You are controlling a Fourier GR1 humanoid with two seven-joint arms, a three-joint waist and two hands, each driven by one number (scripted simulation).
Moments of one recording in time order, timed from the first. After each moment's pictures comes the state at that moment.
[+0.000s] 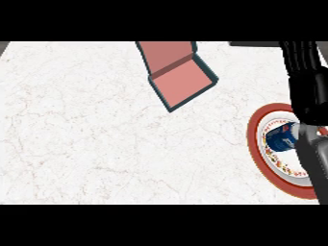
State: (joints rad) left arm -0.16 0.61 -0.06 -1.53 0.31 0.46 -0.14; right arm -0.42 -0.35 0.06 -1.50 -0.25 -0.20 -0.13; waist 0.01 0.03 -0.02
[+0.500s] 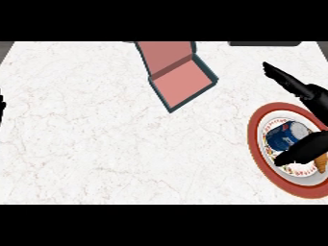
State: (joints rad) left arm -0.07 0.67 -0.14 -1.41 0.23 0.42 -0.05; right arm -0.36 -0.70 0.22 -1.48 -0.12 0.30 -0.28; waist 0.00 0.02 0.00
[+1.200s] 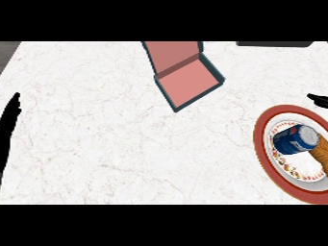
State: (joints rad) left arm -0.10 0.66 -0.21 -1.34 0.18 0.39 0.00; right arm -0.30 -0.99 0.28 -1.18 0.10 0.39 -0.86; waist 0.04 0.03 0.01
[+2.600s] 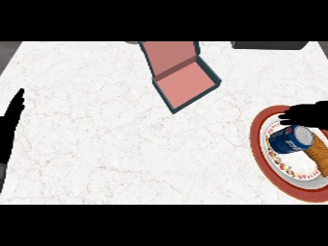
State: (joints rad) left arm -0.15 0.61 -0.16 -1.28 0.11 0.33 0.05; right arm -0.69 -0.82 0.65 -0.57 0.90 0.08 -1.06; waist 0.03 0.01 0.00
